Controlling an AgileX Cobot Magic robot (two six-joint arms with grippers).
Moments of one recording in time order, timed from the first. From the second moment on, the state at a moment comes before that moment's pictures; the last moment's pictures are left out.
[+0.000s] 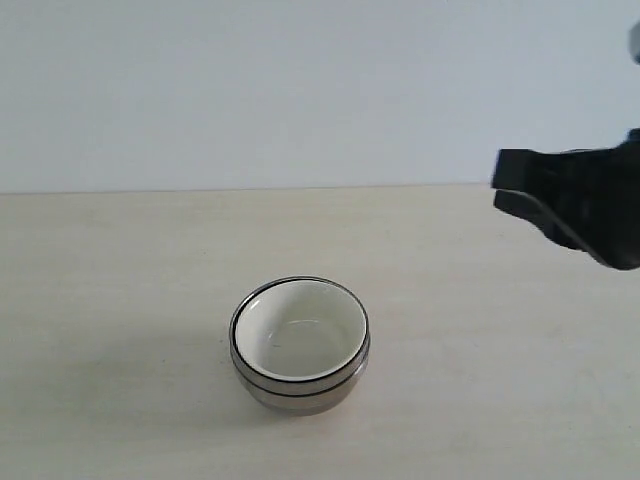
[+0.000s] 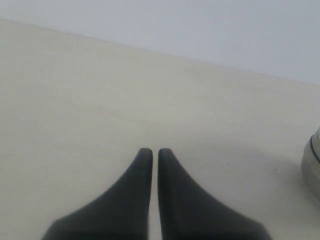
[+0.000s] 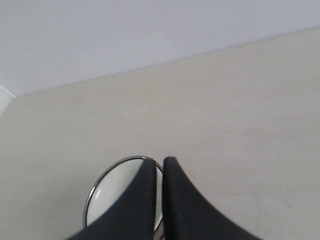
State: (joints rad) left arm -0.01 0.00 0.00 0.05 0.36 -0.23; right arm 0.50 0.97 -0.60 0.30 0.08 0.19
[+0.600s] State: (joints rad) left arm -0.01 0.00 0.00 0.05 0.36 -0.23; right arm 0.50 0.59 -0.44 0.31 0.16 0.20
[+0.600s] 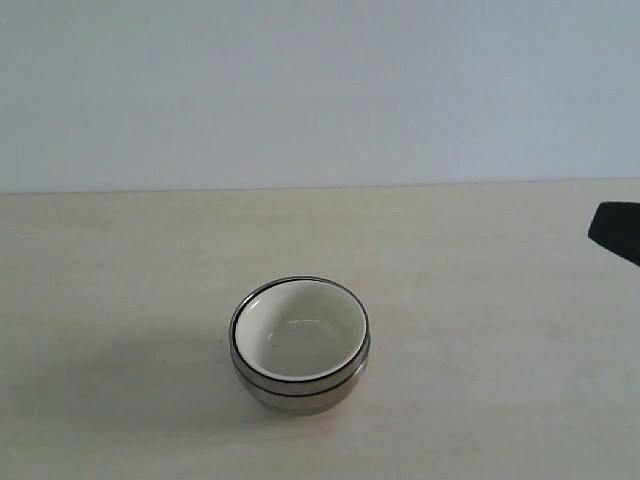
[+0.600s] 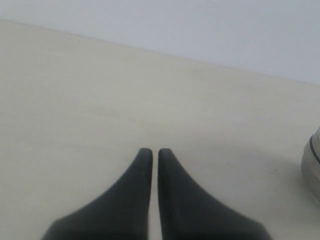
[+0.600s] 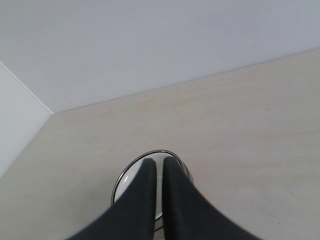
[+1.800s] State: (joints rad) left arm -0.01 0.00 0.00 0.05 0.36 -0.23; right arm 0.20 0.07 -0.04 0.28 0.03 0.05
